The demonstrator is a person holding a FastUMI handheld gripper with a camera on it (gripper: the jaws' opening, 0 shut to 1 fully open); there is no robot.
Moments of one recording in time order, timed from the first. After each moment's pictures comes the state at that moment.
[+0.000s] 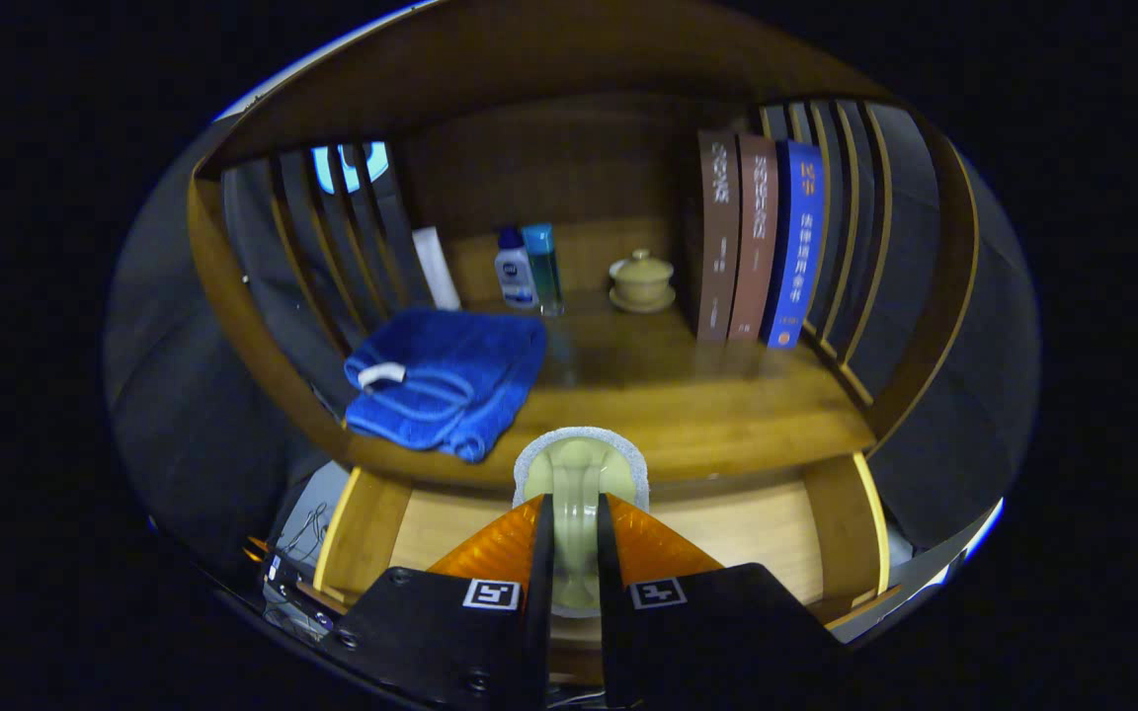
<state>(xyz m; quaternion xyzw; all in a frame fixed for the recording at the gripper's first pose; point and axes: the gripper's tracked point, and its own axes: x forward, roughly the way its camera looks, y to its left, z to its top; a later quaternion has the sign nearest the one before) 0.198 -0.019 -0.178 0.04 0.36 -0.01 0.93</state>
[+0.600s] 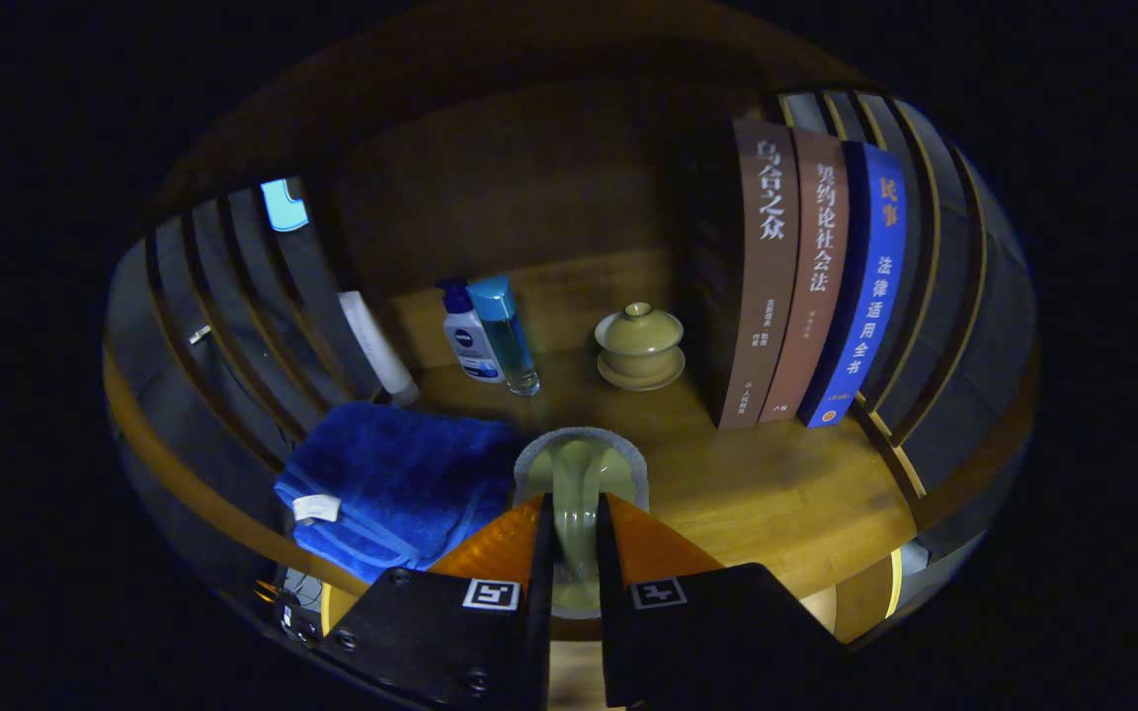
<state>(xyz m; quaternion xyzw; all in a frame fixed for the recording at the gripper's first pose) 0.336 -0.040 -0.216 0.07 0.37 -0.04 0.92</state>
